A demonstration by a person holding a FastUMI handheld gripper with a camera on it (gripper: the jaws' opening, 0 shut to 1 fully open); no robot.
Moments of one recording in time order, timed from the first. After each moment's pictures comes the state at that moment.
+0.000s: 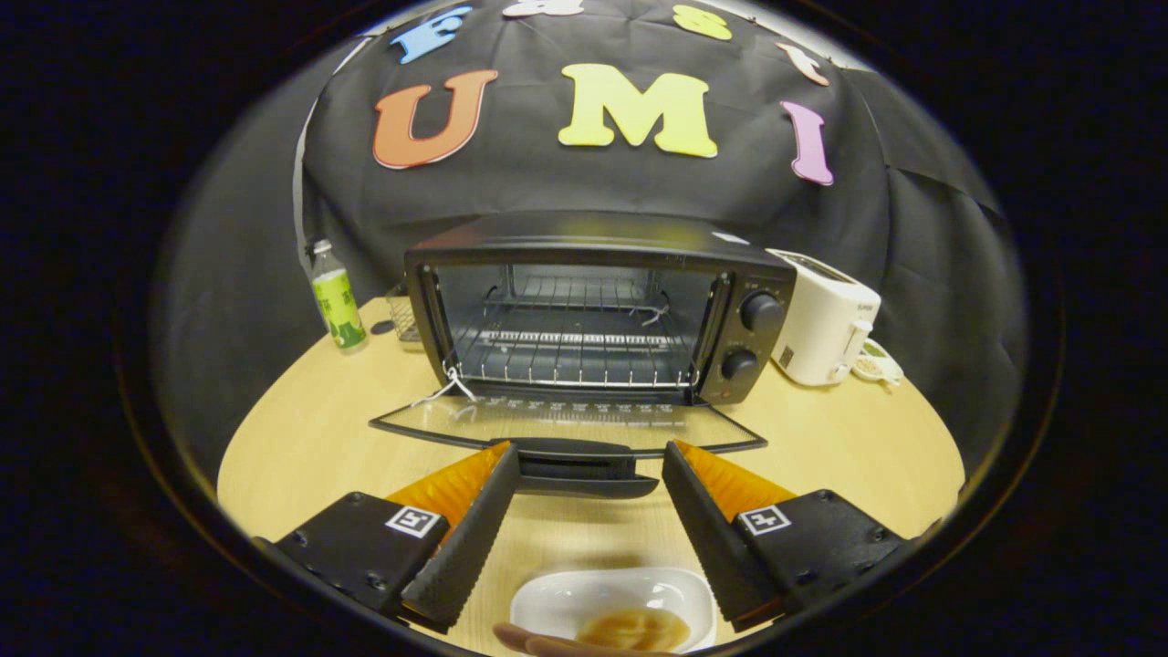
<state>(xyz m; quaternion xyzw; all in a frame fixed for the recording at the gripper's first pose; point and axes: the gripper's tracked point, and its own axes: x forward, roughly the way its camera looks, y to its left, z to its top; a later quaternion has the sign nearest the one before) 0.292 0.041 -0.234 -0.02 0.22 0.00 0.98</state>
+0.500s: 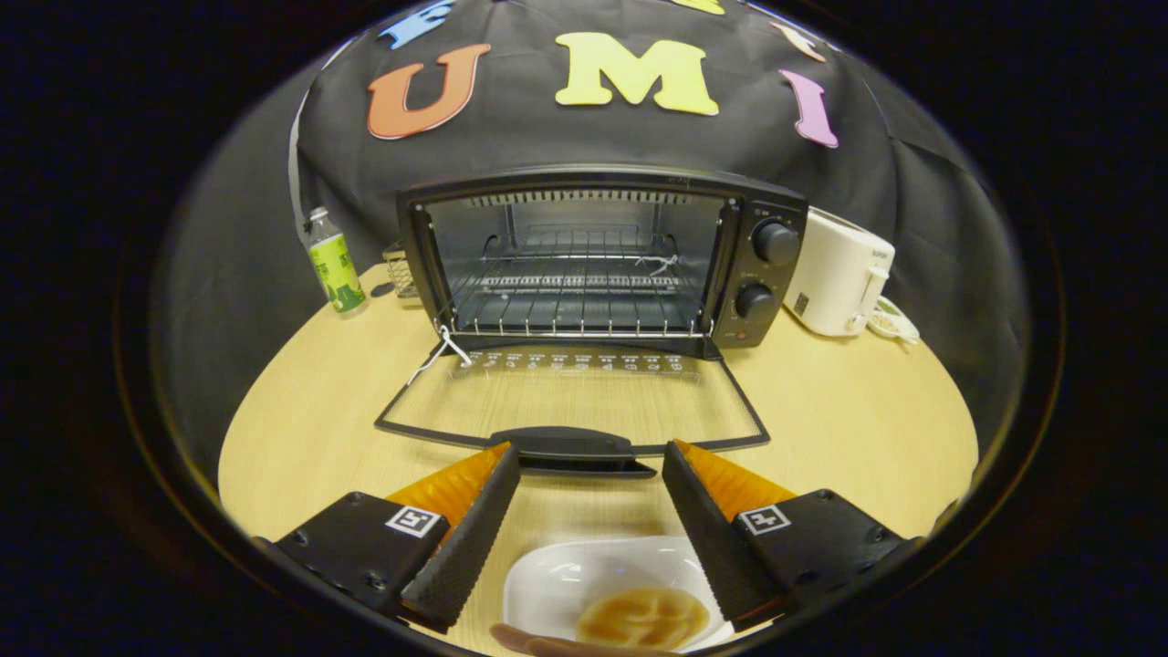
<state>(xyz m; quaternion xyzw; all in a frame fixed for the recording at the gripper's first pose) 0.285 0.040 -0.273 0.00 0.27 0.01 0.96</state>
